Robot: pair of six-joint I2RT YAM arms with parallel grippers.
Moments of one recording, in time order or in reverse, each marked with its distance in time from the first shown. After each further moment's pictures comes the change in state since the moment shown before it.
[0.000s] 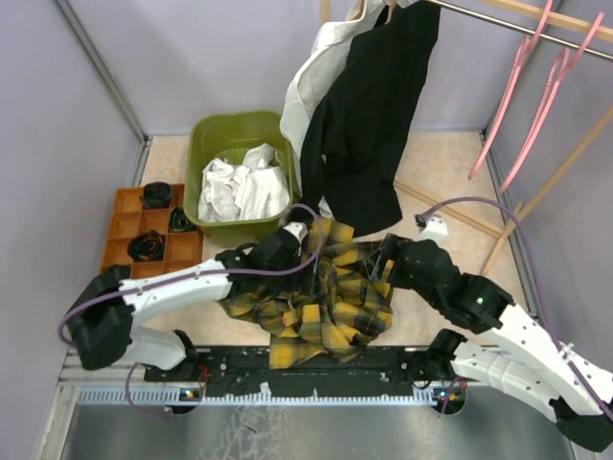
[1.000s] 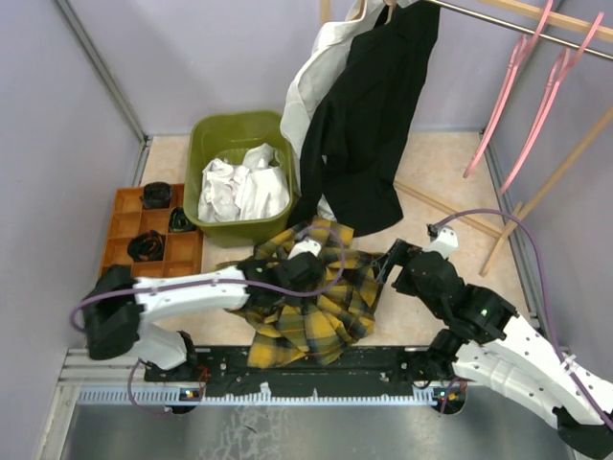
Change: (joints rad) left arm -0.204 0.188 0.120 -0.201 -0.342 0.074; right arm 0.000 -0.128 -0.100 -0.003 0.087 0.084
